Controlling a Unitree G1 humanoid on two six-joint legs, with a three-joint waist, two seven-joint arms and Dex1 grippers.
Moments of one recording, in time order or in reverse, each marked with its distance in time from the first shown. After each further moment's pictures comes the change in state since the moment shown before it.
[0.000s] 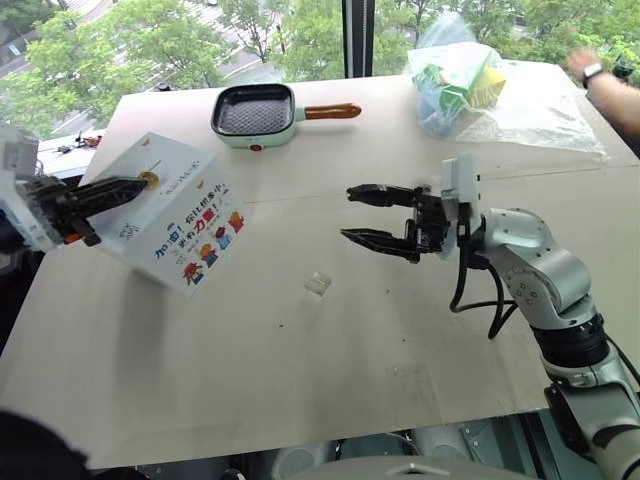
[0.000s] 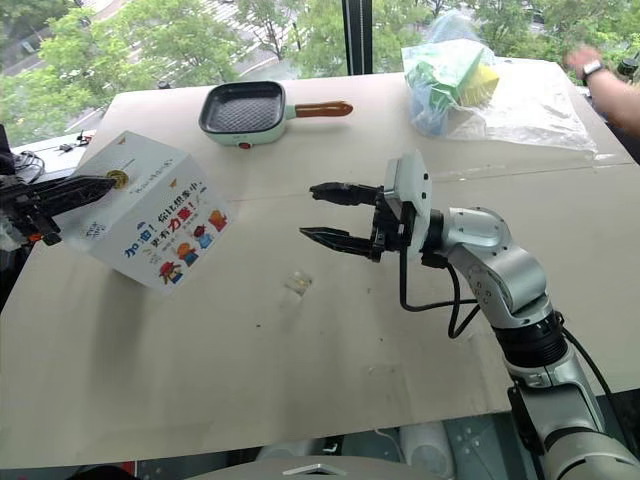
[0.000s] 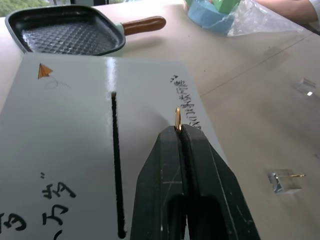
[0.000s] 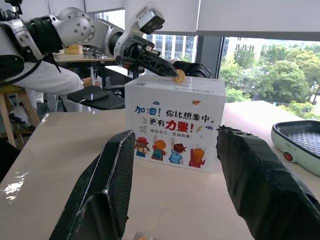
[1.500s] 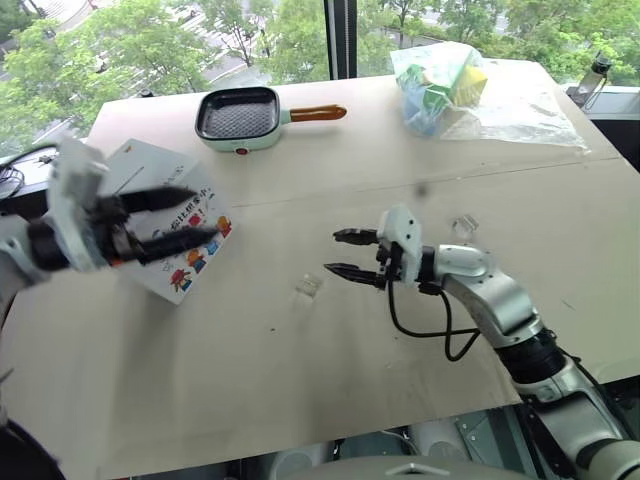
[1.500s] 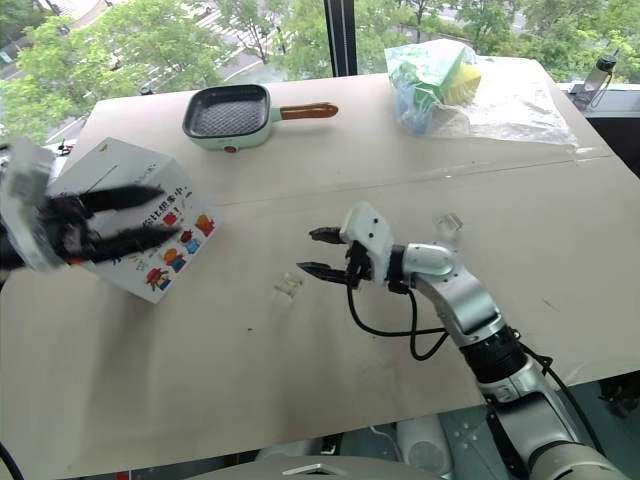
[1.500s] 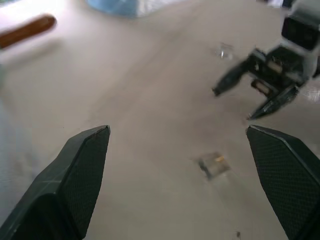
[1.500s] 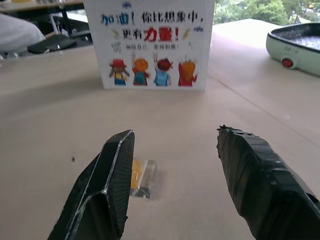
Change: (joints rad) left arm 0.288 -0.163 0.120 -0.680 0.012 0.155 0.035; right arm 0.068 0.134 0.209 0.245 -0.331 -0.100 -0.081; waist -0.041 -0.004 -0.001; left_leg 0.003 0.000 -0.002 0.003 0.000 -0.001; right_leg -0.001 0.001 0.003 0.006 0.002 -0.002
